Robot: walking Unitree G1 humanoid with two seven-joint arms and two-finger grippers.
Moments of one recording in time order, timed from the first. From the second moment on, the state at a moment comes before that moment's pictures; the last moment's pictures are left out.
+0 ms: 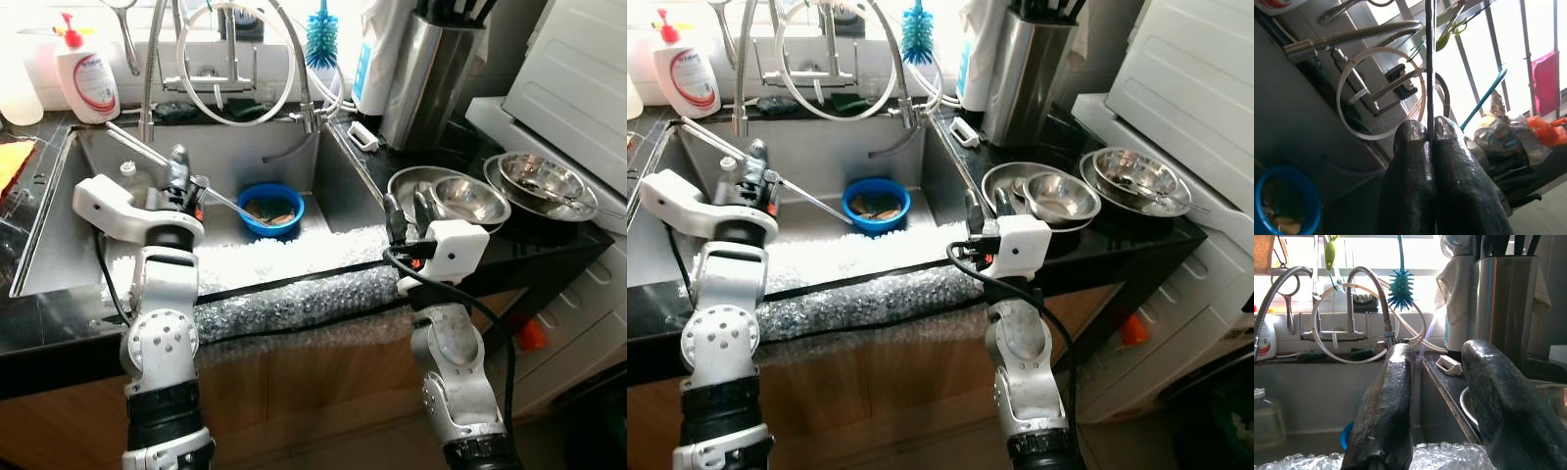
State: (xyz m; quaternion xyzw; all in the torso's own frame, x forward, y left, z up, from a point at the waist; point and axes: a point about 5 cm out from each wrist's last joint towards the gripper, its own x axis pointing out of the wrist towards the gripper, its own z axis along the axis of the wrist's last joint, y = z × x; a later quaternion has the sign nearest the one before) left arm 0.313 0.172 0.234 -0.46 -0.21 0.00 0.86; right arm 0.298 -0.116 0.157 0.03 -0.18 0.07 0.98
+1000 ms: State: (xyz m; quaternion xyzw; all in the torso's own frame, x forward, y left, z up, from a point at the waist) left arm 0.361 0.128 0.194 0.03 -0.19 0.02 0.98; right arm 0.298 -0.115 0.157 0.02 -0.18 0.07 0.98
